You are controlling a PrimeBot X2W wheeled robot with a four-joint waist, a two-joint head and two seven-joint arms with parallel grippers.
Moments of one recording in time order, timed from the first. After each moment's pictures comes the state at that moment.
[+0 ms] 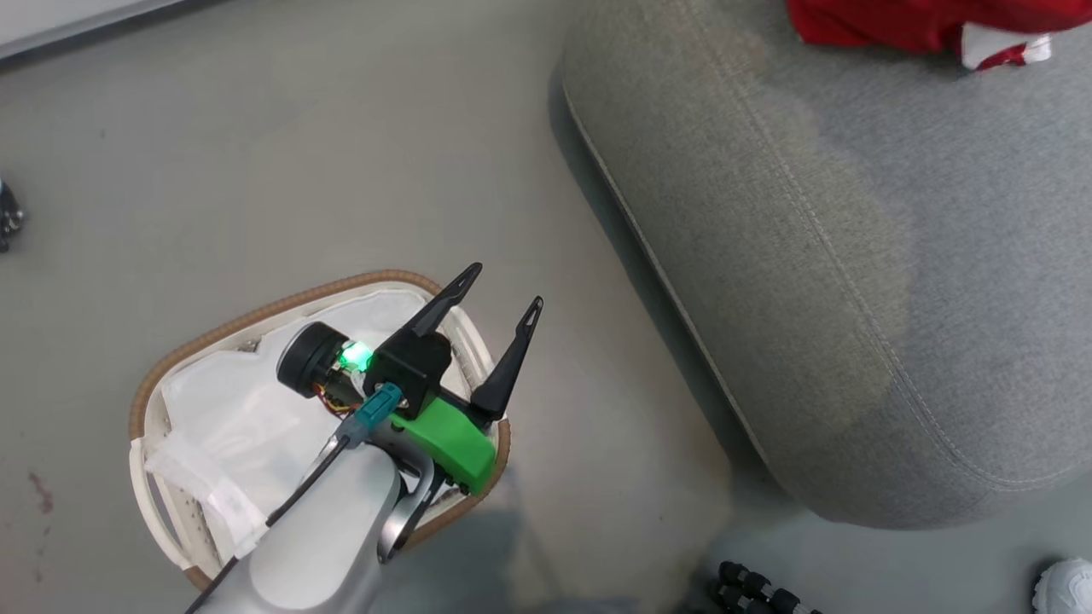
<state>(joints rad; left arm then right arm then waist) -0.51 0.19 -0.68 0.42 -0.33 -0.13 -0.26 -1.29 -0.48 -0.06 0.55 0.04 0.13 -0.26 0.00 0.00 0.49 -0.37</state>
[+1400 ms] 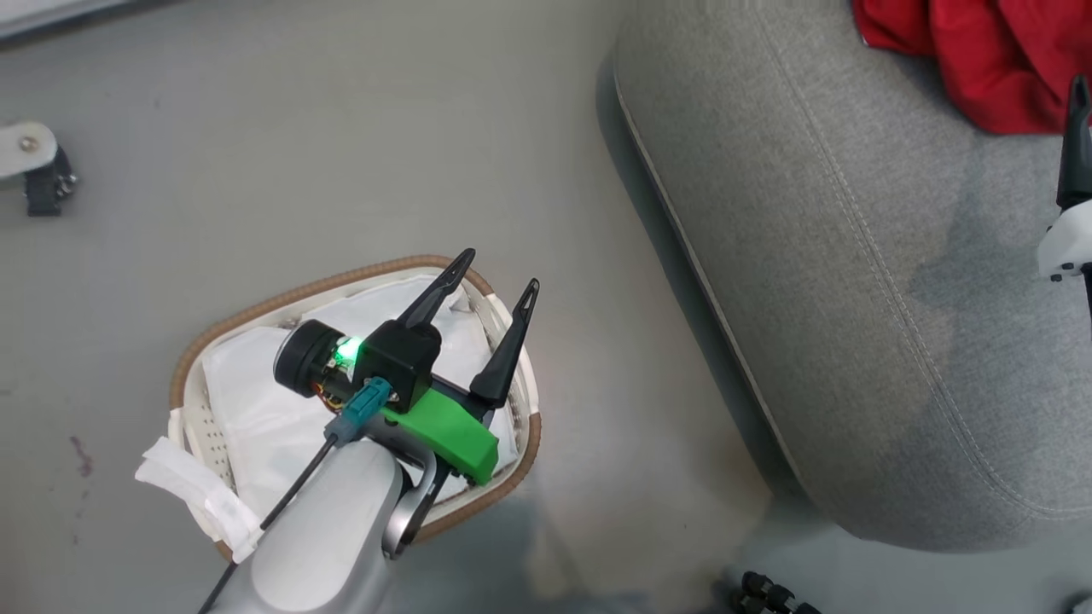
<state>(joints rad) -0.49 0.16 -0.61 0.39 -0.33 -0.12 -0.26 -0.71 -0.31 -0.24 0.62 -0.04 0.13 -0.26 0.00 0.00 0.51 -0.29</state>
